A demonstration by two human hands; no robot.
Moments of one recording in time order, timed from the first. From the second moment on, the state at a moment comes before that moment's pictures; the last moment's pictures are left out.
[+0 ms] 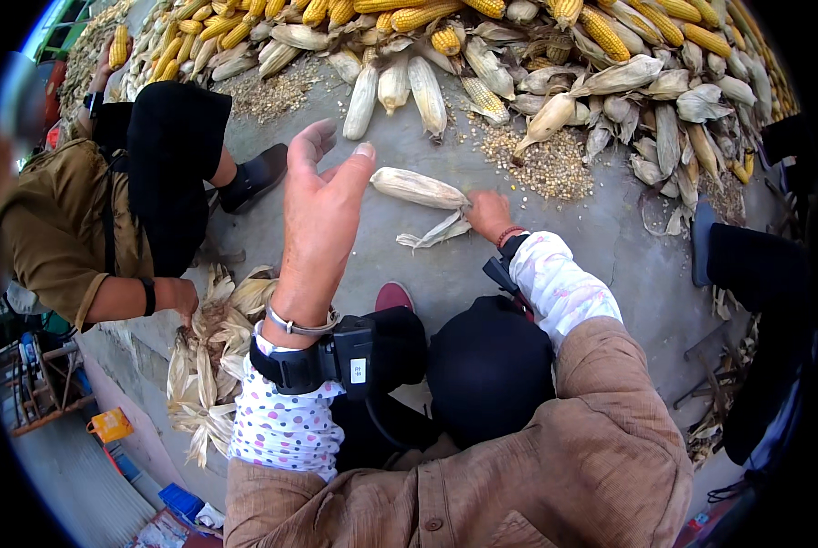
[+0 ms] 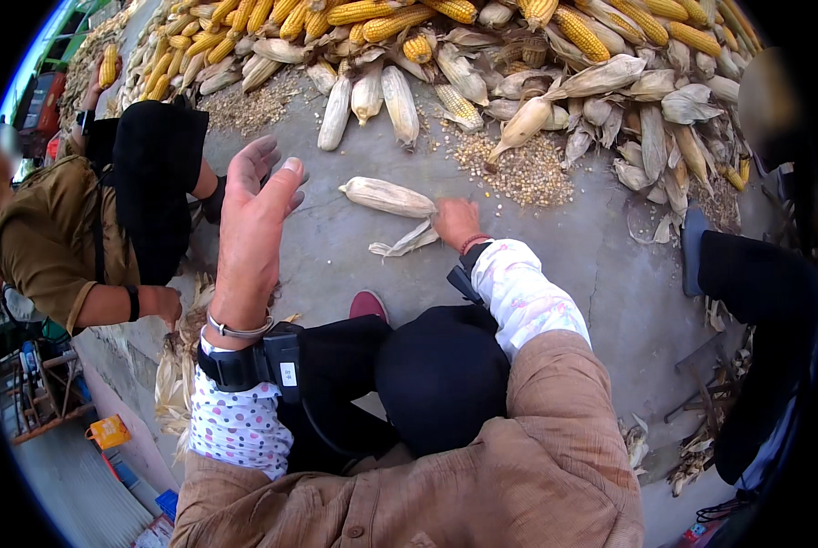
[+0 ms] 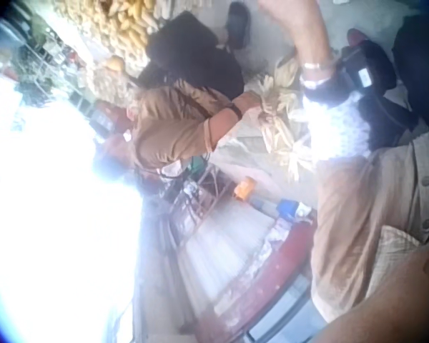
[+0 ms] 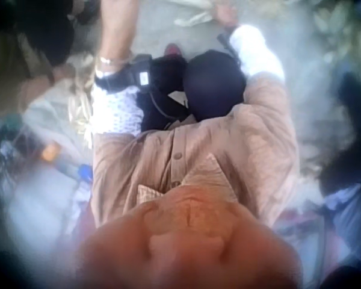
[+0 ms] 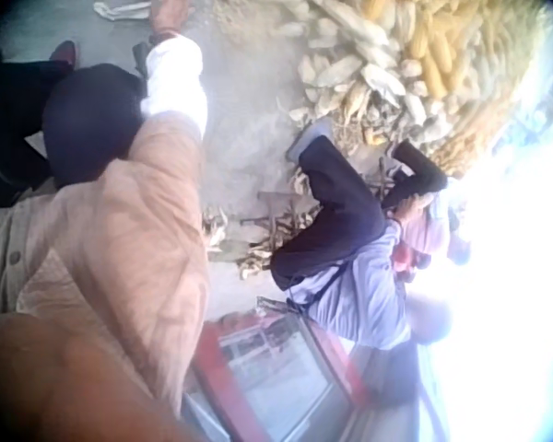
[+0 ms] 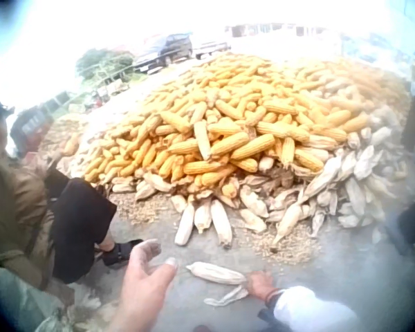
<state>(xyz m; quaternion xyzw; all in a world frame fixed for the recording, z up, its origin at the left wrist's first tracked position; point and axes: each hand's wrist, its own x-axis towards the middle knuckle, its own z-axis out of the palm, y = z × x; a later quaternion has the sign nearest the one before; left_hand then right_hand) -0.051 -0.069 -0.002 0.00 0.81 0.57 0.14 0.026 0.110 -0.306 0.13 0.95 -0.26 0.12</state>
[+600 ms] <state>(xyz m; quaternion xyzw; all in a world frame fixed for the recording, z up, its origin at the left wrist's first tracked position) -0.004 0.024 -0.034 0.25 0.83 0.48 0.13 0.045 0.217 -0.045 -0.06 0.97 -0.21 -0.11</state>
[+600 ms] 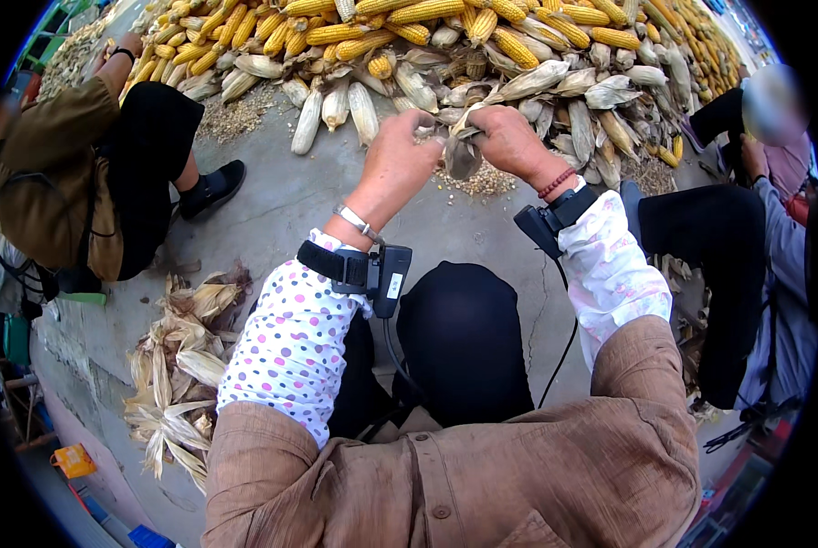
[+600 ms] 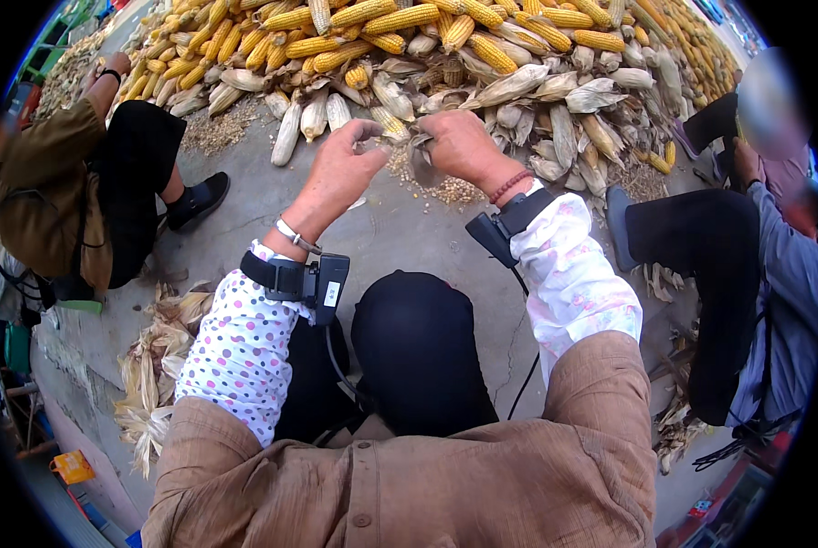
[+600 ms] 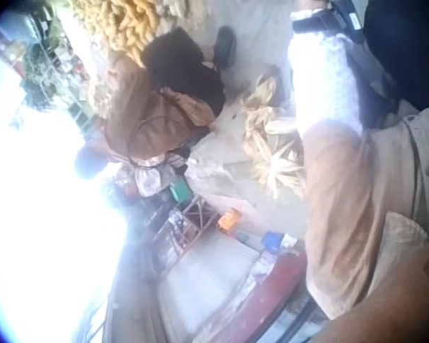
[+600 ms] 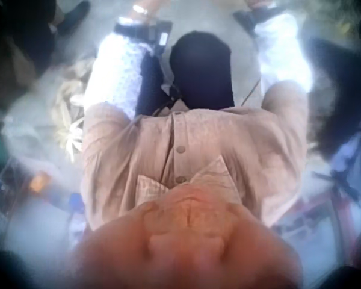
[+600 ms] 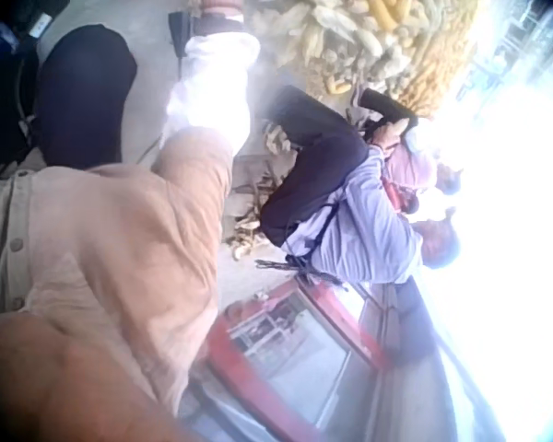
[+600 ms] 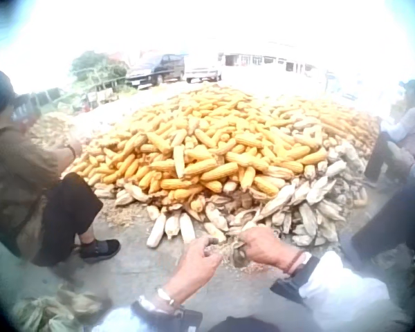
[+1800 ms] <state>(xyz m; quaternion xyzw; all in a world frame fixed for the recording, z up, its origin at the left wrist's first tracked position) -0.004 0.040 -0.041 0.16 0.63 0.73 0.20 0.050 0.159 -0.039 0.10 0.59 -0.78 -0.19</state>
